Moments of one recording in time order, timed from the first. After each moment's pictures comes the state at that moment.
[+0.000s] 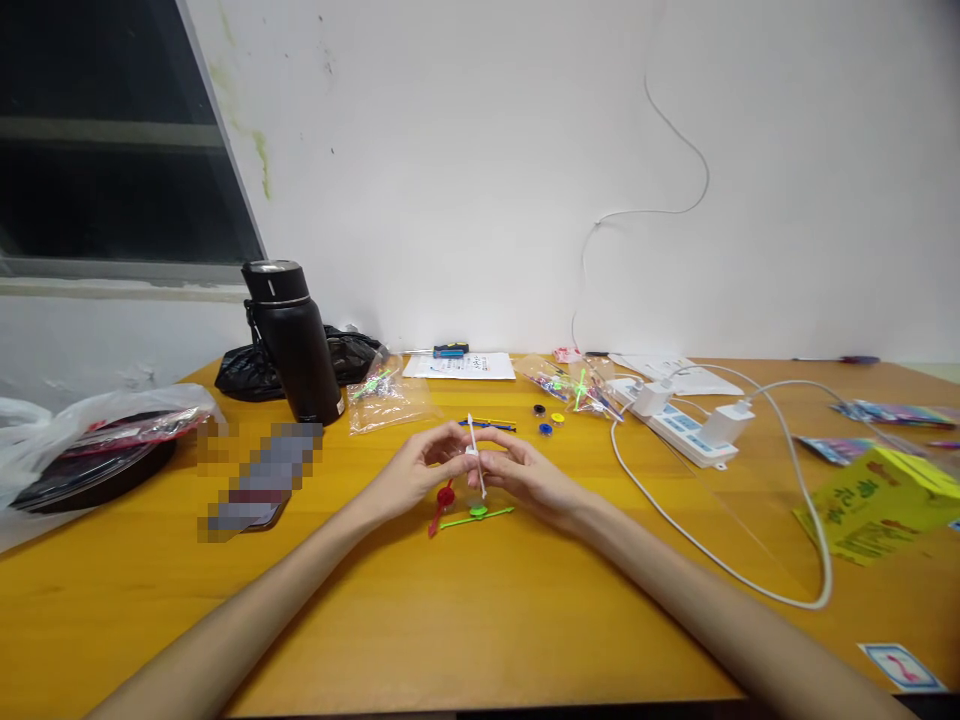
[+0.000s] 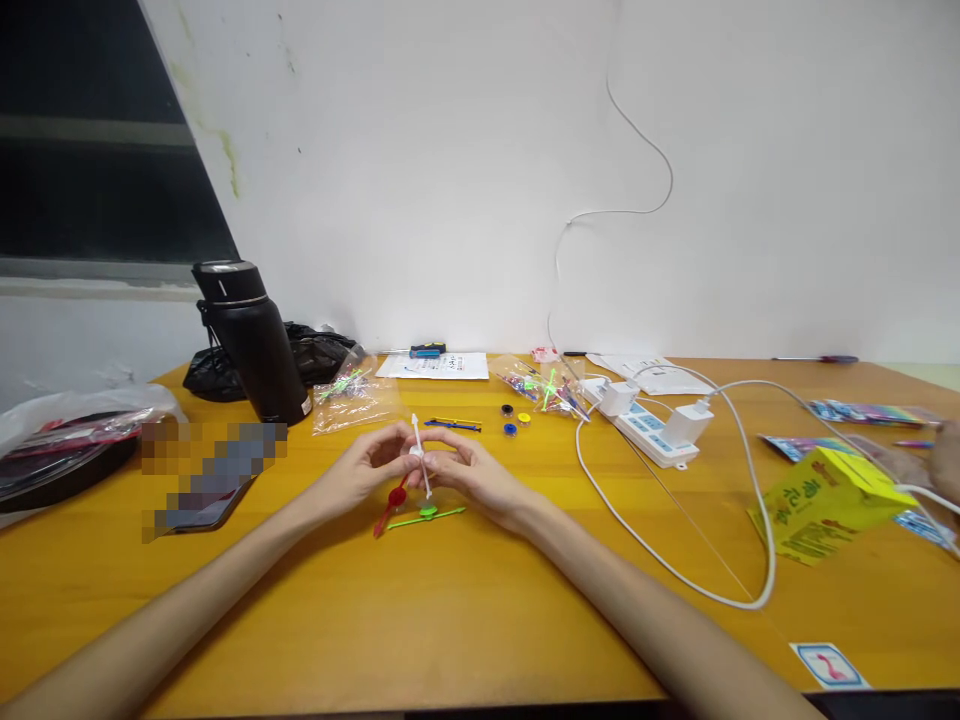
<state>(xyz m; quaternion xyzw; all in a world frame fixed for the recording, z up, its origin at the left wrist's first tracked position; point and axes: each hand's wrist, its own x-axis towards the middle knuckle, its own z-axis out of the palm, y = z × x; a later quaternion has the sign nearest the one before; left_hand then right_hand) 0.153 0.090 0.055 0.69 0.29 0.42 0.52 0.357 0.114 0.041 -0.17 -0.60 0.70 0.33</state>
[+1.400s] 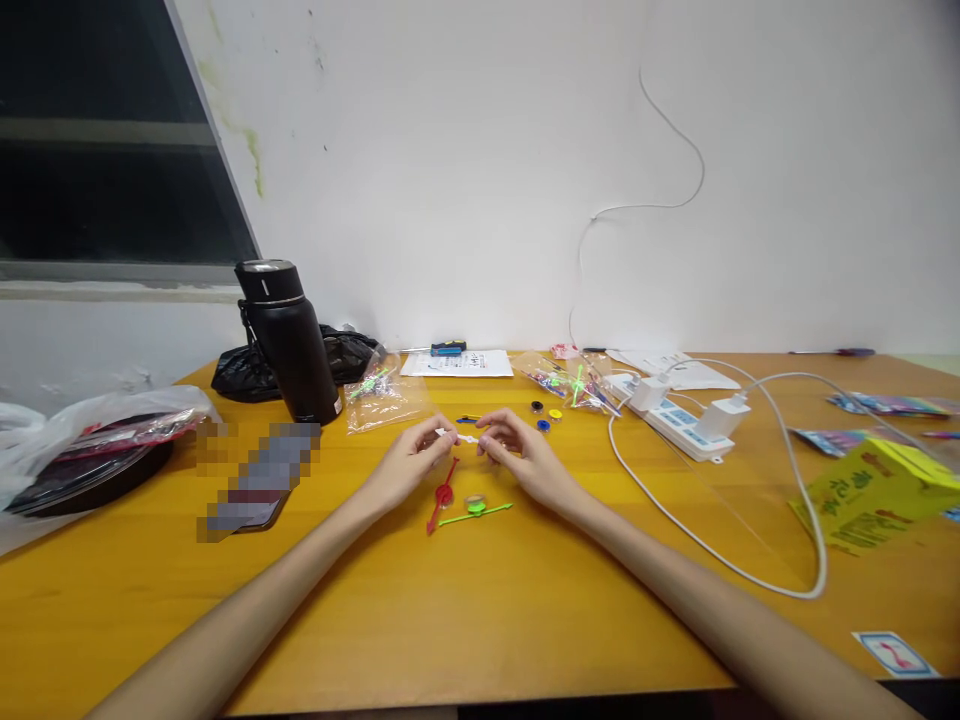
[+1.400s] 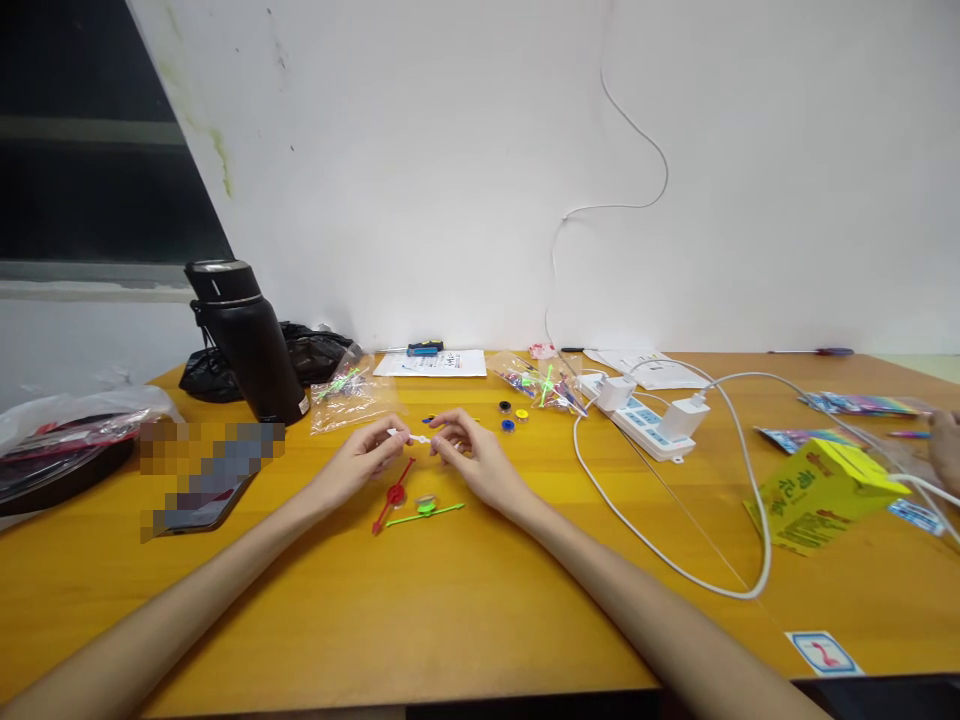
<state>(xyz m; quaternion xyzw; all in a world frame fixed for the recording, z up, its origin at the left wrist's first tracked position) 0.145 0.104 0.043 0.66 0.39 0.45 0.46 0.363 0.127 0.035 -0.30 -0.74 0.41 0.43</state>
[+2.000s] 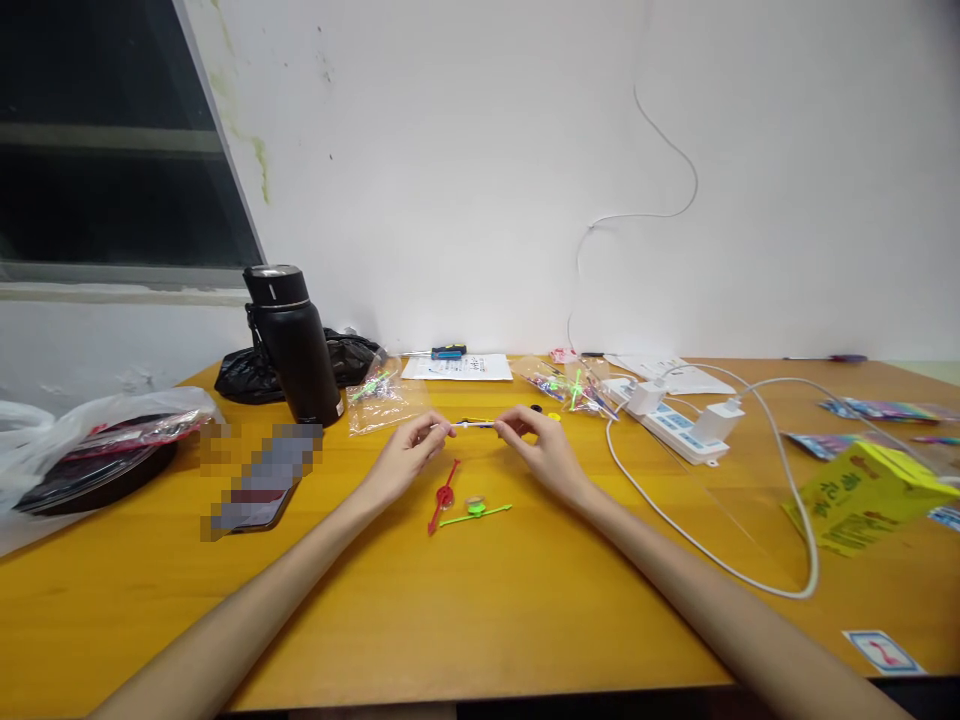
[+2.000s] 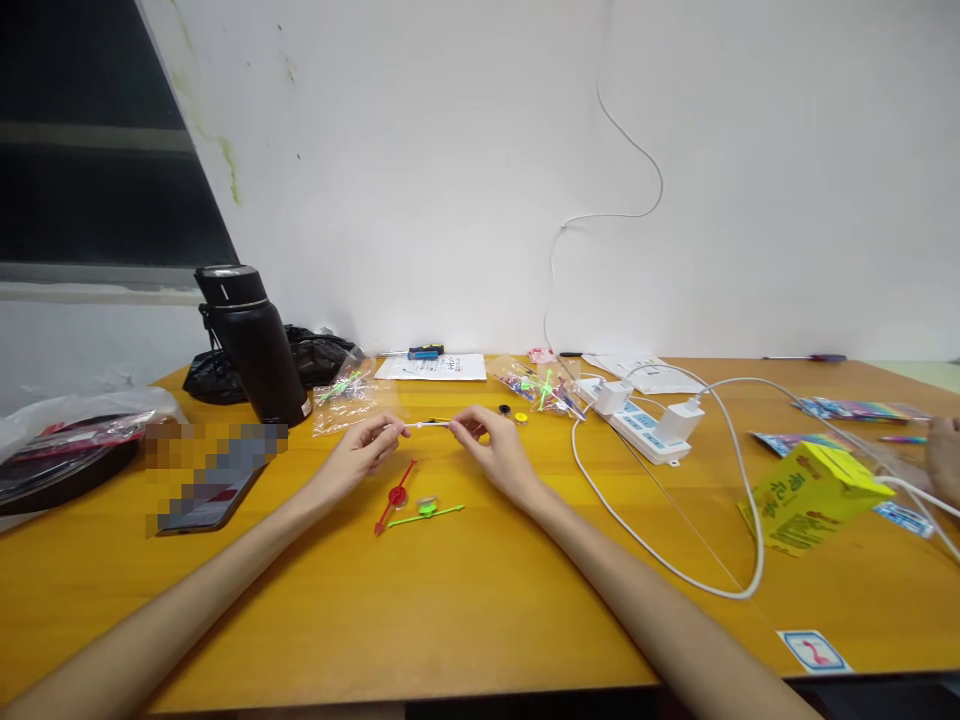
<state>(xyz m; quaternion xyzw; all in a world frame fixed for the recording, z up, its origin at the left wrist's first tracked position) 0.141 0.109 0.044 0.65 0.41 0.47 0.44 0.379 0.140 0.044 -0.35 -0.77 0.26 0.47</state>
